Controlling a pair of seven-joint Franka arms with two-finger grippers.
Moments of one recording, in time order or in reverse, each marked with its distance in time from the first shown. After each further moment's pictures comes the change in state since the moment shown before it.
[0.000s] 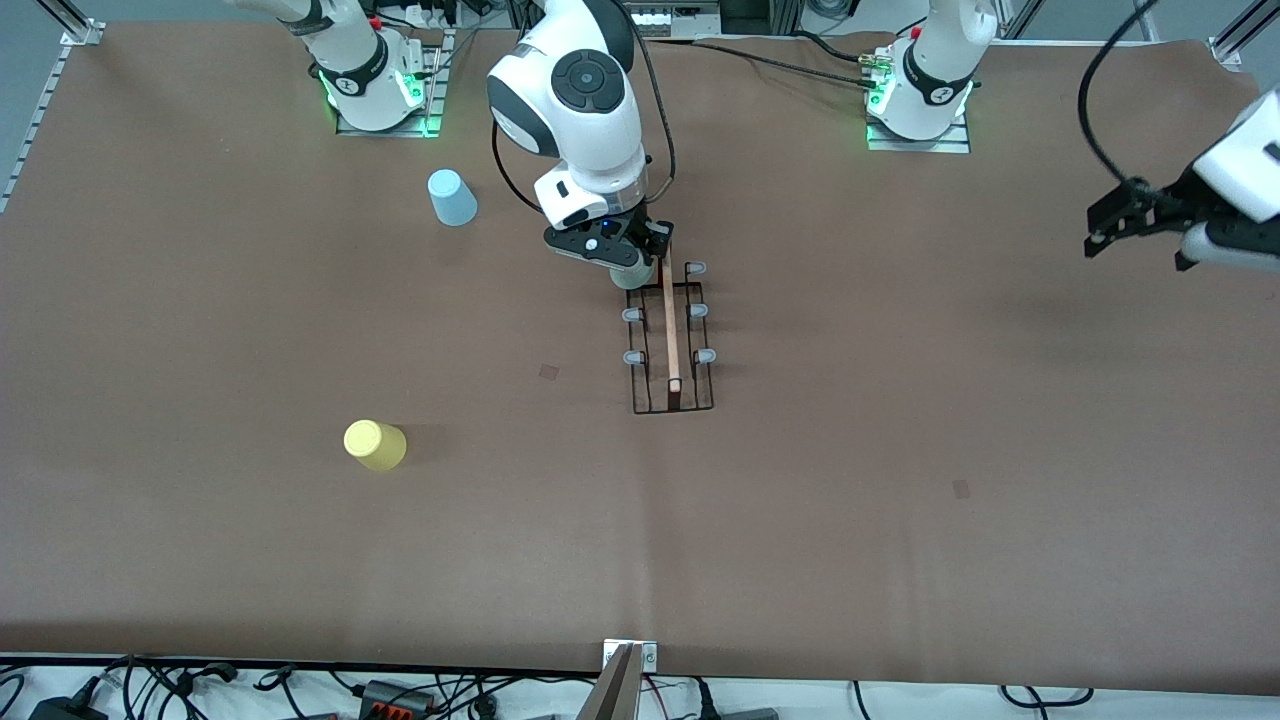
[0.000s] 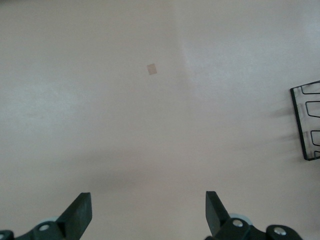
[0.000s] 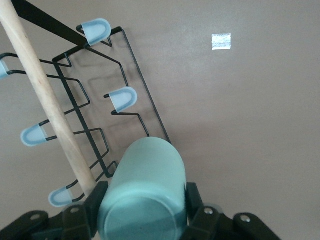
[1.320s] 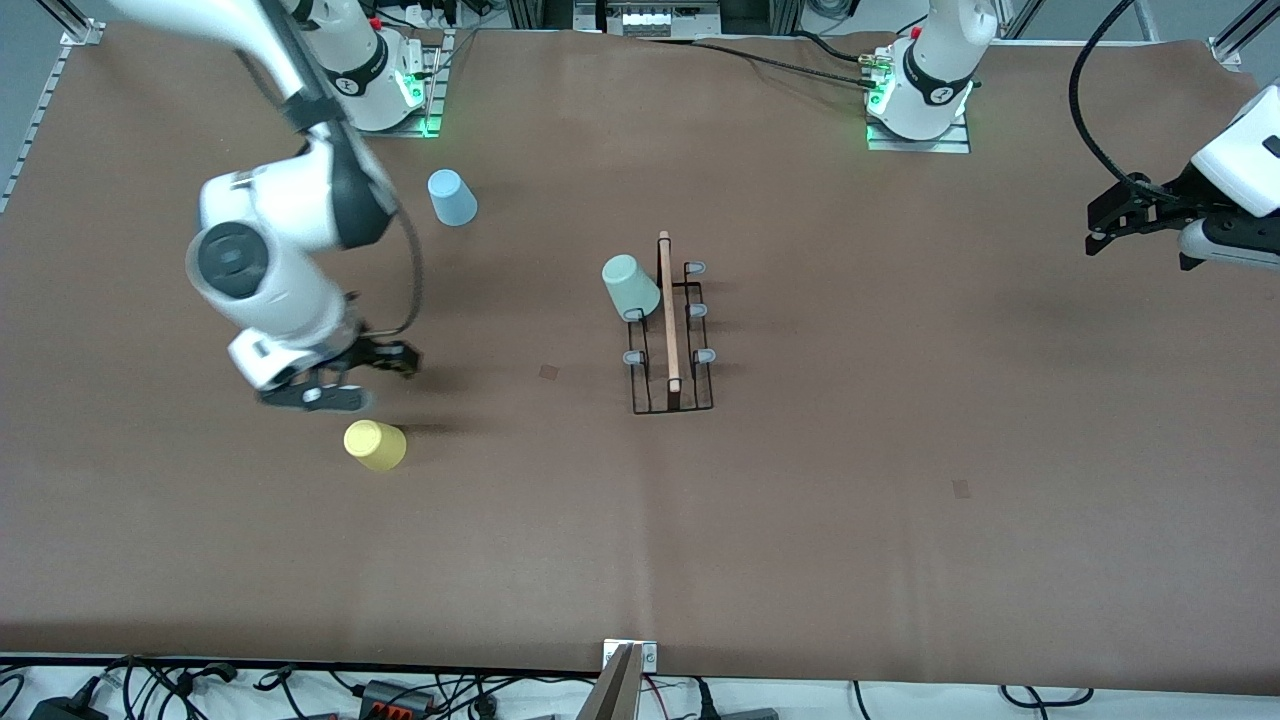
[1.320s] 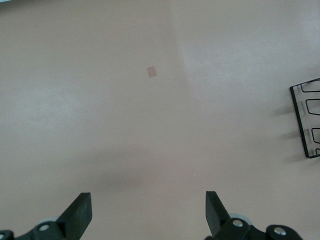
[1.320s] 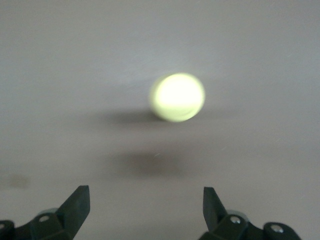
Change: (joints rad) left arm -0.018 0.038 -0.001 0.058 0.013 -0.027 0.002; right arm -0.455 -0.044 -0.215 -0.102 -0.012 0.021 -0.936
